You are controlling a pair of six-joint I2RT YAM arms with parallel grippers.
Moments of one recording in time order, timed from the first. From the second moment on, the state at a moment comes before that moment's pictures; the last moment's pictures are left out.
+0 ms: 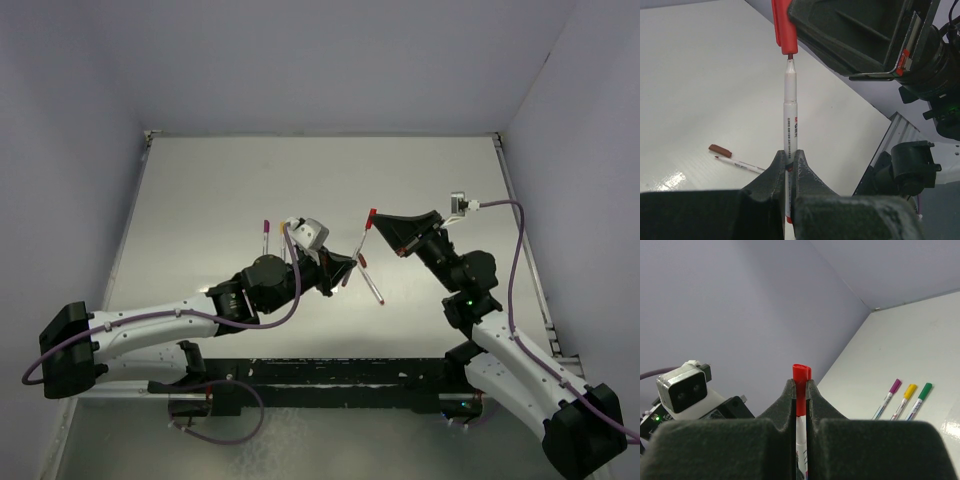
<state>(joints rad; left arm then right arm) -1.15 1.12 0.70 0.37 -0.22 -0.38 0.46 0.78 0.40 0.72 -0.25 0.95</state>
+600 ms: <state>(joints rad) -1.15 1.14 0.70 0.37 -0.22 -0.38 0.51 0.80 0.39 0.73 -0.23 0.94</state>
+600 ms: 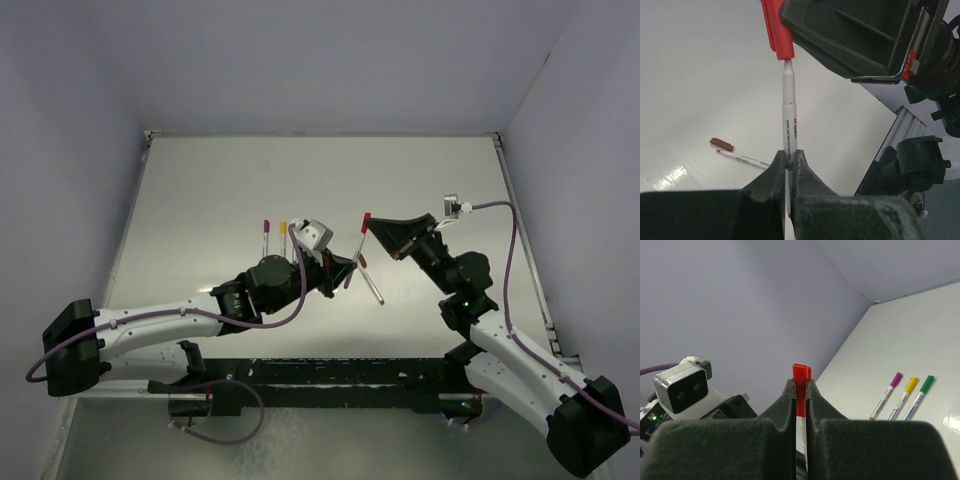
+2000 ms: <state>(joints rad) -1.13 1.13 0.72 0.29 -0.34 -0.28 0.70 0.83 0.47 0.44 -0.01 0.75</state>
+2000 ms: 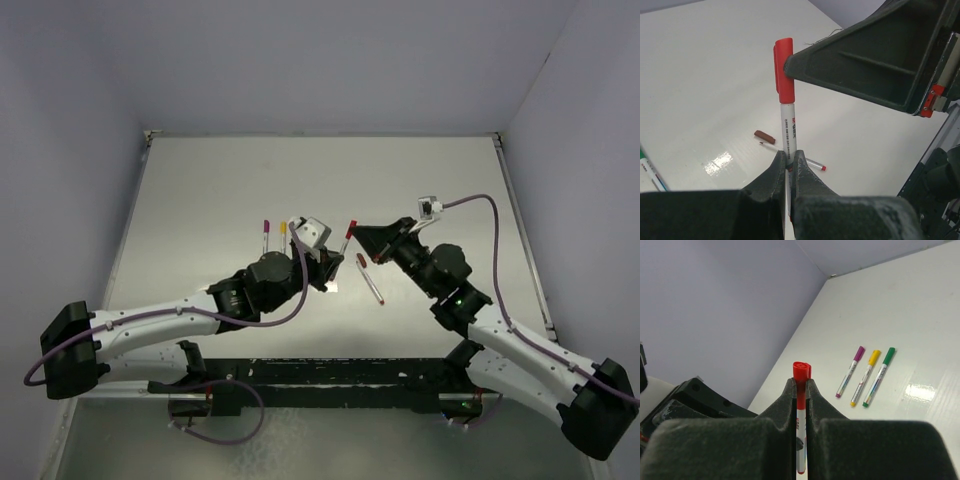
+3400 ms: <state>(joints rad) -1.01 1.34 0.67 0.17 -0.41 -0.57 0.85 0.80 0.69 0.06 0.46 0.57</state>
